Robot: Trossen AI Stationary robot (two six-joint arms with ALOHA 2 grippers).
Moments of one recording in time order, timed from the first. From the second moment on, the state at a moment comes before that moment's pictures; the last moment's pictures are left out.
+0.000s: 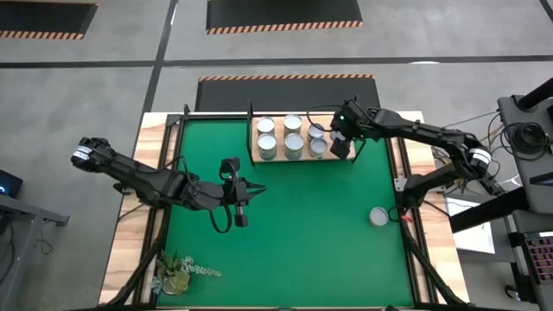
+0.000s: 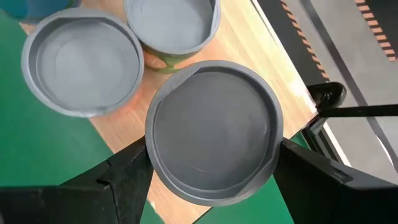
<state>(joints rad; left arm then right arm) -0.35 1.28 1.07 -0.20 -0.62 0.08 -0.58 1.37 1.05 -0.75 0.18 -0.13</state>
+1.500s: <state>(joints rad) -0.35 1.28 1.07 -0.20 -0.62 0.08 -0.58 1.48 1.01 -0.65 0.27 -0.20</state>
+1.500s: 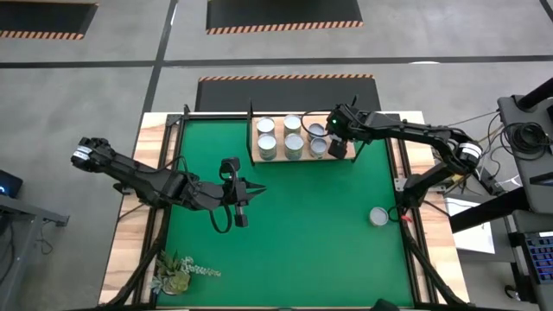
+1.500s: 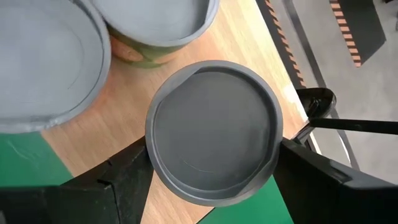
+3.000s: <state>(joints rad) -0.35 1.28 1.07 -0.20 -0.61 0.05 0.08 1.36 1.15 -1.07 -0.06 0.63</state>
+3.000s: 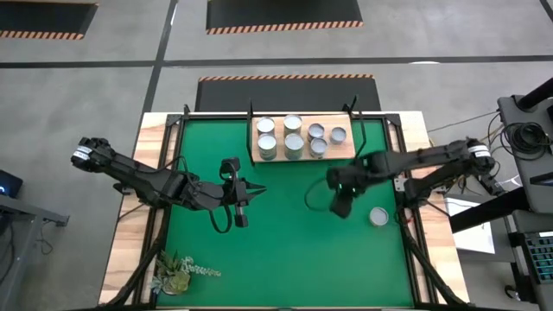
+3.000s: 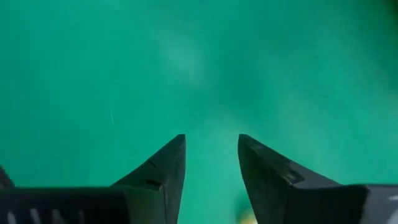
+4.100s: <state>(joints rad) -0.36 1.28 1.07 -0.22 -0.61 0.05 0.22 1.36 0.75 -1.16 -0.23 1.01</state>
